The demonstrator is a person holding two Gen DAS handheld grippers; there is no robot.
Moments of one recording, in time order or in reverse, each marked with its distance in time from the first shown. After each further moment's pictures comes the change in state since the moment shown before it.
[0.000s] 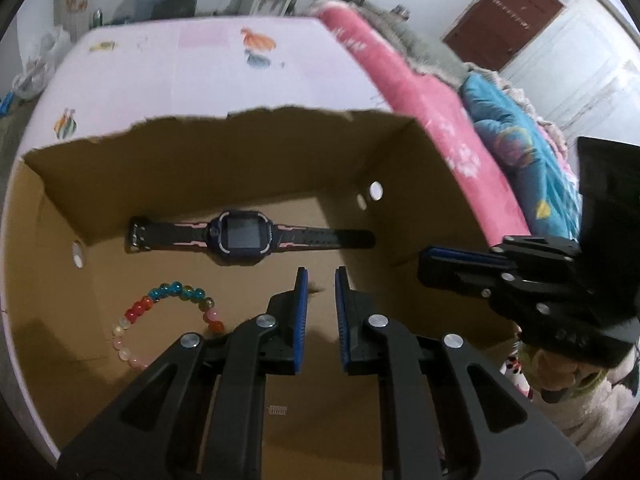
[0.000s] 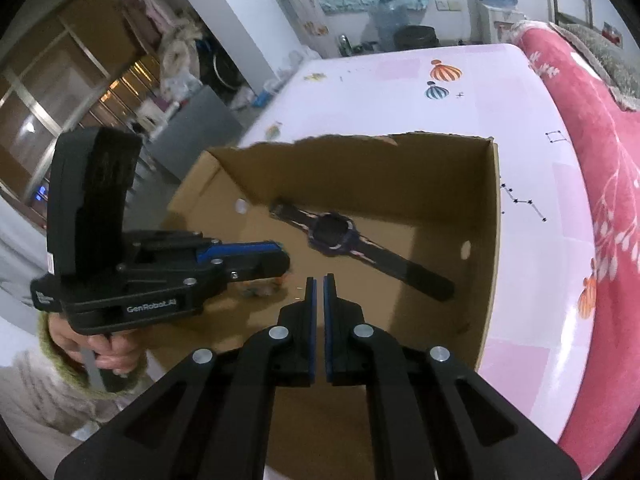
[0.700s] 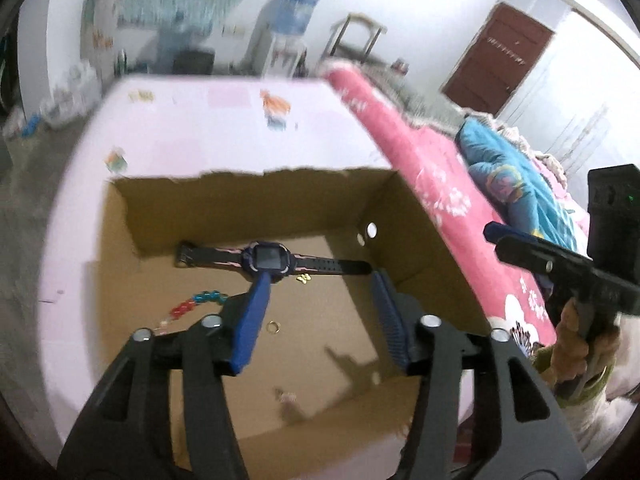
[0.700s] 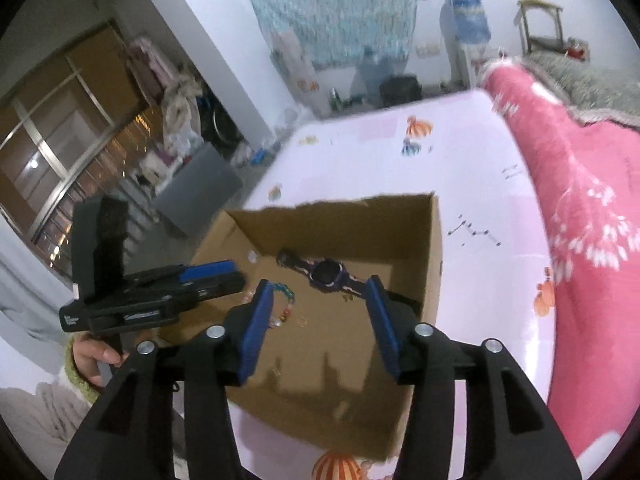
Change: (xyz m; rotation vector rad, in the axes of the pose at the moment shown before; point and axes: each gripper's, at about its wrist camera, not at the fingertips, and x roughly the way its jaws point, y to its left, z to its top) left arm -0.094 -0.014 -0.038 0.040 -0.263 0.062; right arm -0.099 0.003 -0.036 0.055 -0.281 0.023
